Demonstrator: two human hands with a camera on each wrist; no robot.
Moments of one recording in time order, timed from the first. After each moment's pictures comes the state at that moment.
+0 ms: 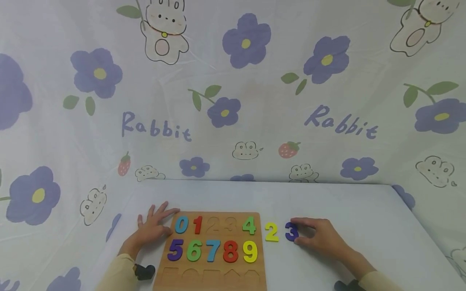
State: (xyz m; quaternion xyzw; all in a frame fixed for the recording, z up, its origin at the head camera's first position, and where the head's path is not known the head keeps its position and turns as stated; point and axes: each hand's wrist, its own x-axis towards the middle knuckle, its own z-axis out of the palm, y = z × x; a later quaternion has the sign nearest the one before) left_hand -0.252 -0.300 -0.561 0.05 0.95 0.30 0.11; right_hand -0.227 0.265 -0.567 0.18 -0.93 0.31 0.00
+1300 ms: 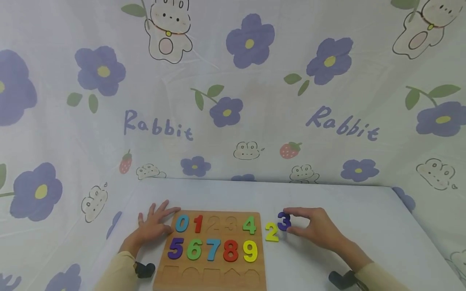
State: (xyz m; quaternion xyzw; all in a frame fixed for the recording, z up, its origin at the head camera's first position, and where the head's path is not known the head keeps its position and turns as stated) left_hand -0.255 -0.305 -0.567 0.06 0.94 0.33 0.09; right_hand -0.237 0.243 -0.528 0.23 -0.93 0.30 0.04
